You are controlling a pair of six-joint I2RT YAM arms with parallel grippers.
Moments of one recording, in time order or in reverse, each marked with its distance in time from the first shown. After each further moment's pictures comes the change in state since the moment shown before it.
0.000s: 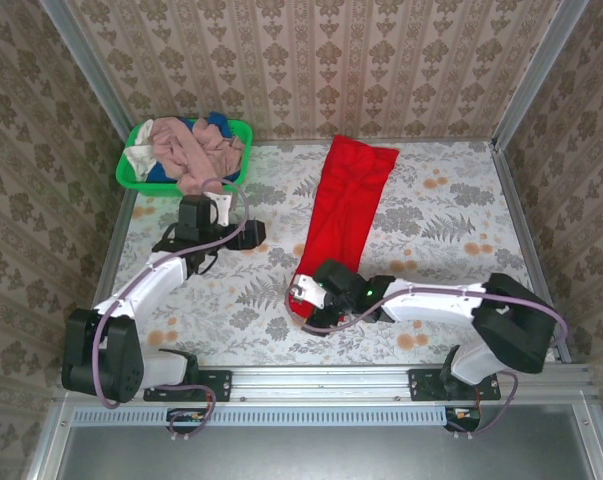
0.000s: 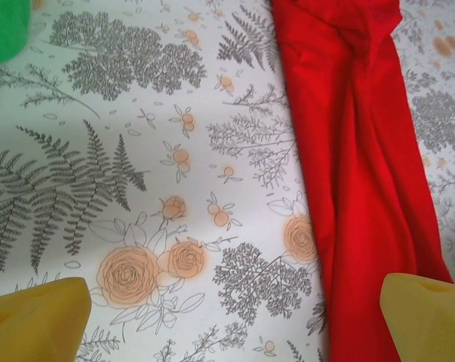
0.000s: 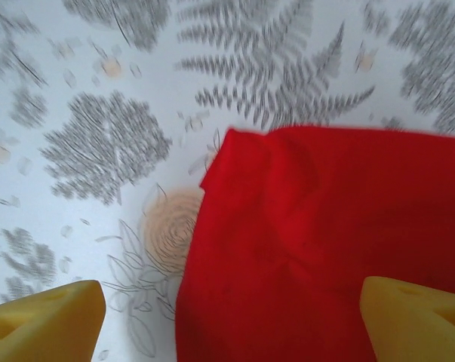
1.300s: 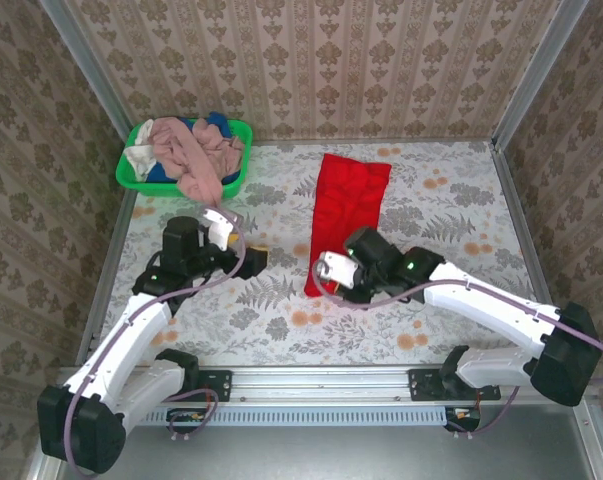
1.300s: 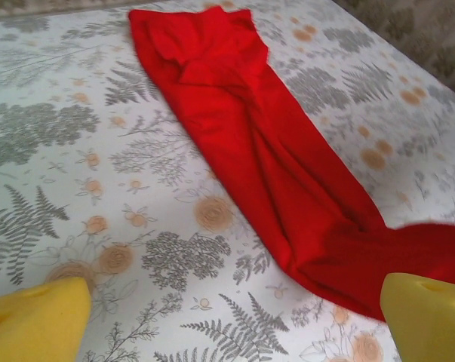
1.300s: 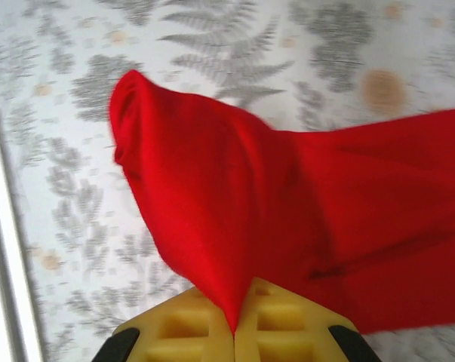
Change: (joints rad) left arm -0.076 -0.375 -0.108 -0.101 0.146 0.235; right arm -0.190 -0.271 0.220 -0.533 -0.079 -0.197
